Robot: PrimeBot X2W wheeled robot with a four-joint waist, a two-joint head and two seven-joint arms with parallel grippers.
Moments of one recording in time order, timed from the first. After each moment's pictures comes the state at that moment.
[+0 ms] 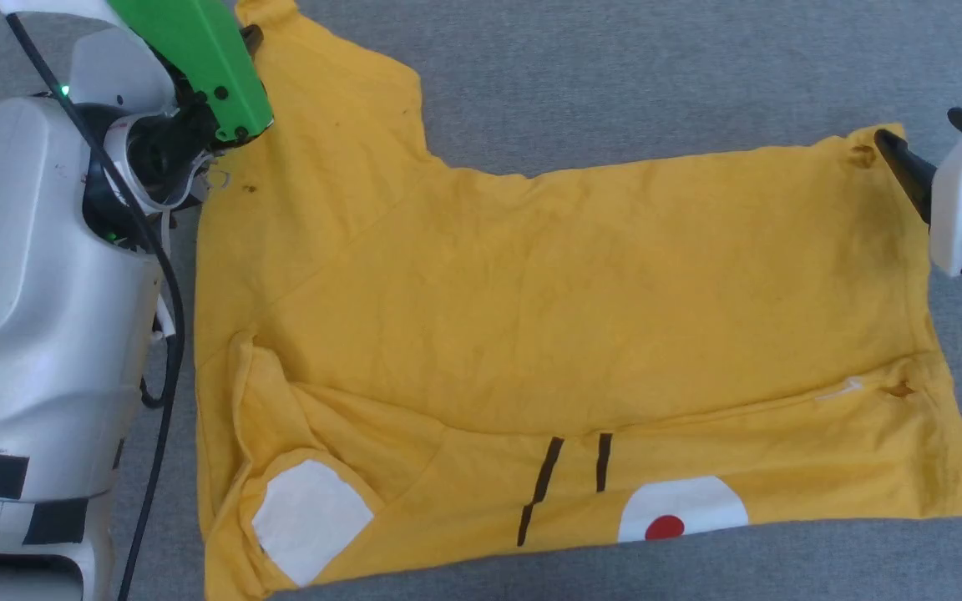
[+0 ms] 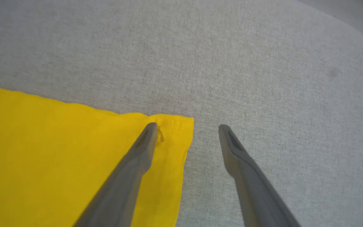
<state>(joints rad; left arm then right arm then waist) -0.93 0.34 -0.30 0.21 -0.73 0.29 0.77 -0.66 -0.47 0.10 0.14 0.37 0.13 0.77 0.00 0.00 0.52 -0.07</state>
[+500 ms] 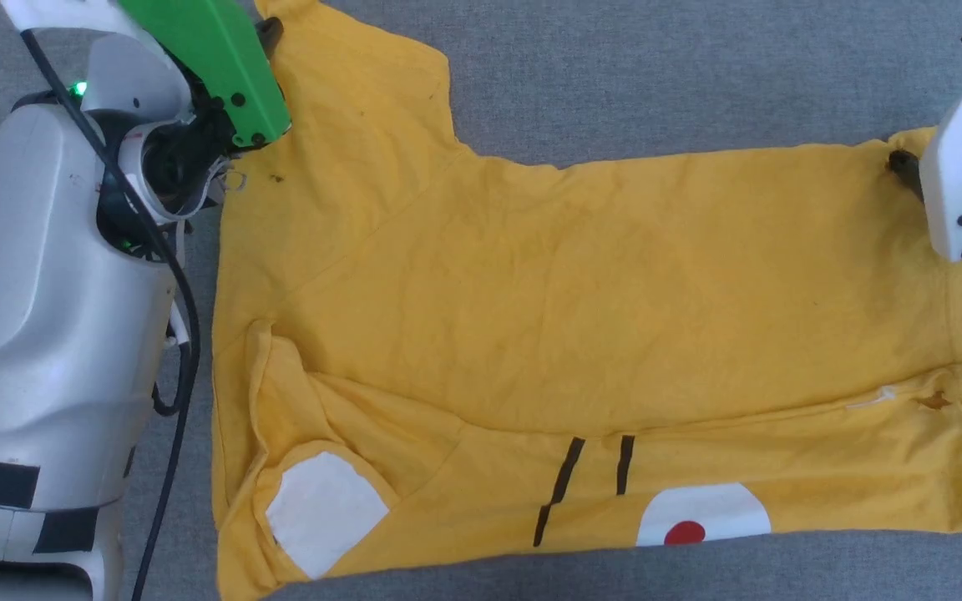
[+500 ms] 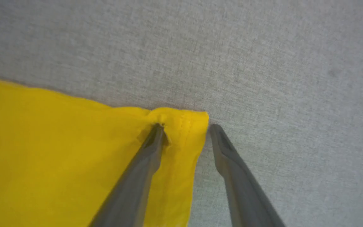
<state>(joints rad) -0.92 0.33 -0.30 0.17 -0.73 0.27 0.75 -0.77 -0.52 0.22 0.26 0.36 0.13 0.98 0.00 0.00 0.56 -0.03</state>
